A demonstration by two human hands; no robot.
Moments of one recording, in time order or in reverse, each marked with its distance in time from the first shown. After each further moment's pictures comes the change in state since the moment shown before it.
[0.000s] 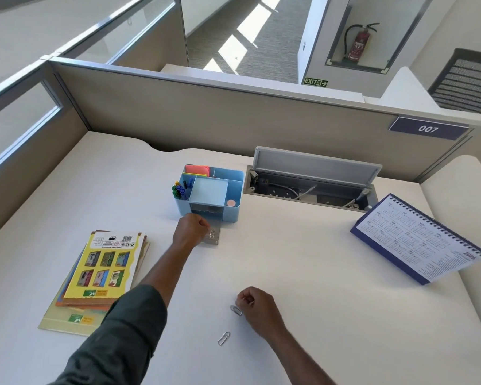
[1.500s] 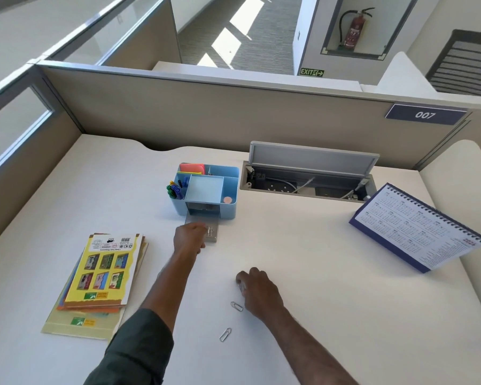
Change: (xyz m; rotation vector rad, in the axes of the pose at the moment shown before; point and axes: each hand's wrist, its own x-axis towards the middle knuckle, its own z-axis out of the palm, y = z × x) left_hand -0.042 0.006 0.009 -0.539 0.043 -0.215; right_hand 0.024 -0.009 -0.012 -0.650 0.008 -0.286
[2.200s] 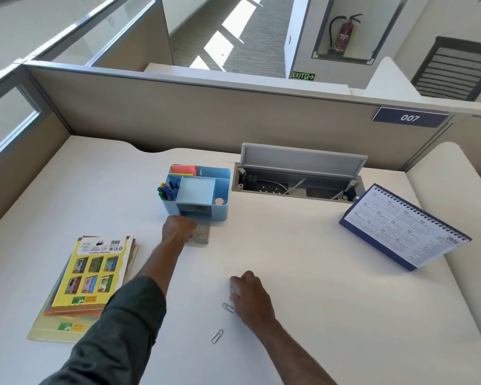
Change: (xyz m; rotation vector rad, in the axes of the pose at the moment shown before) left_hand 0.053 0.011 0.002 0.302 0.055 -0.051; right_hand -0.017 -0.004 0.013 0.171 0.083 0.094
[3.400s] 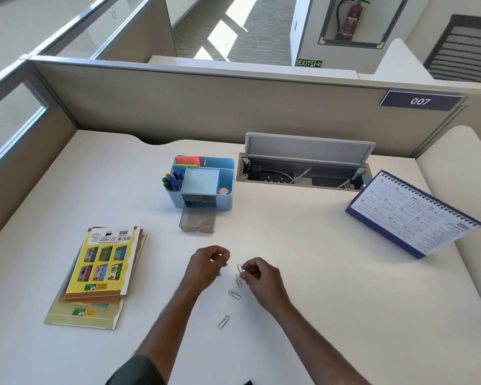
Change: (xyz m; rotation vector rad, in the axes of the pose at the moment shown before) left_hand -0.120 -0.068 0.022 0.007 -0.317 0.353; right_hand -0.004 0.008 -0.027 0.692 0.084 0.148
